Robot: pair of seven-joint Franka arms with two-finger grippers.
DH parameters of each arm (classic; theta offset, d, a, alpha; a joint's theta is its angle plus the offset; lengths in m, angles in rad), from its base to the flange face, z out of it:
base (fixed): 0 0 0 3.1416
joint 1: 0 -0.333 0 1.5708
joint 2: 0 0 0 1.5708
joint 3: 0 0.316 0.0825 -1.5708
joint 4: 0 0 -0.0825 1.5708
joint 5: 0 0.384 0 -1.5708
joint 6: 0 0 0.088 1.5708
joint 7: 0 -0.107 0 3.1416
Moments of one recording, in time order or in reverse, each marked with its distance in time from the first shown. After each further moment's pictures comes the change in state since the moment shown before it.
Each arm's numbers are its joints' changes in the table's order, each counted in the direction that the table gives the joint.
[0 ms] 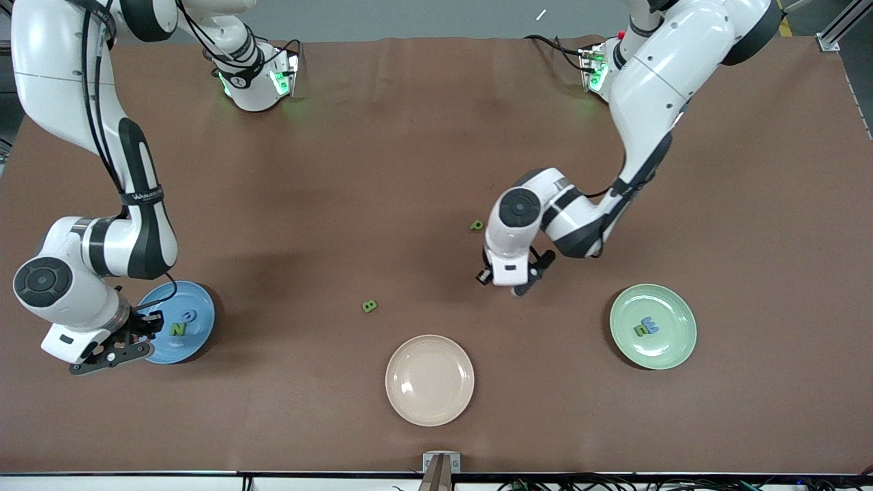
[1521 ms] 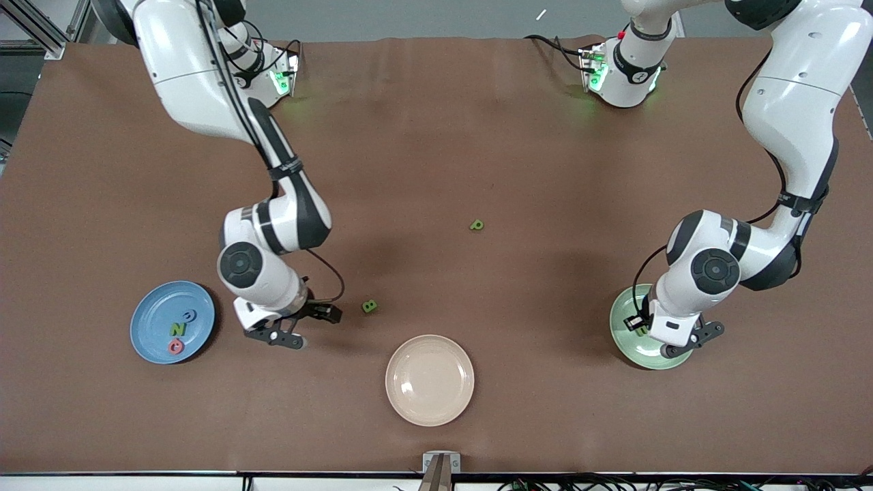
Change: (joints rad) left arm -0.435 -0.021 0.003 0.007 0.092 0.054 -0.754; right arm -0.425 0.043 0.071 0.006 0.329 0.012 -0.936
